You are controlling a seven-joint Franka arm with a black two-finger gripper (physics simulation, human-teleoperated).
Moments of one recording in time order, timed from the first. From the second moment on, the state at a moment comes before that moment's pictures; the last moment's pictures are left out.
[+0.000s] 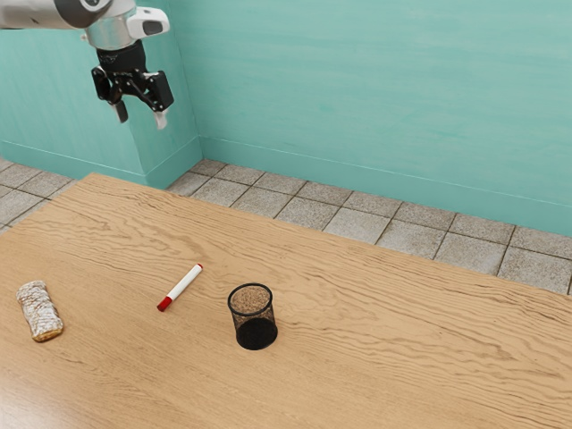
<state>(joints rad) -0.03 0.20 0.20 -1.32 -0.03 1.55 0.13</state>
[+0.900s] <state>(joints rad) -0.03 0.25 0.24 -1.95 0.00 2.04 0.29</state>
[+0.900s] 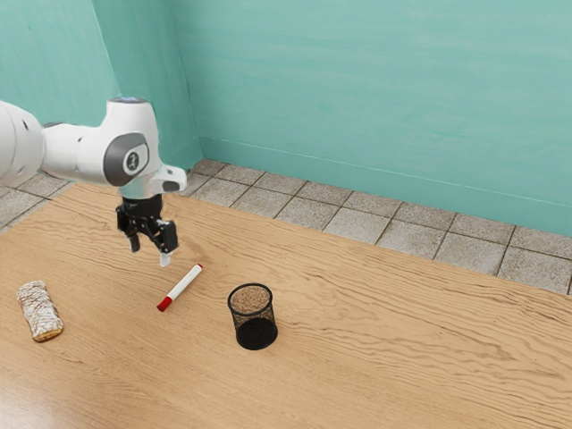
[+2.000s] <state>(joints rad) -0.09 0.36 0.25 -2.10 -0.03 2.35 0.36</state>
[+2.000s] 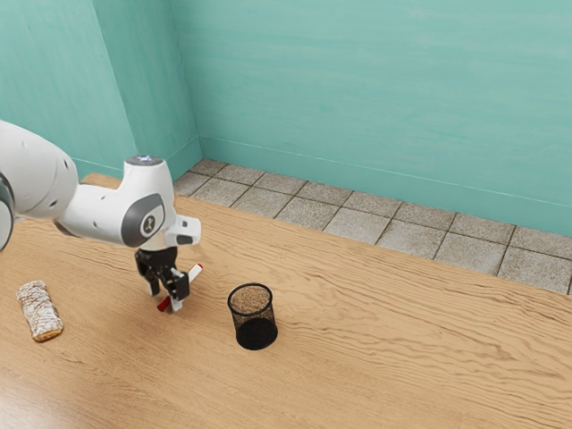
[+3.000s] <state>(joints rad) -0.11 0.31 0.25 -2.04 -0.02 2.38 0.32</state>
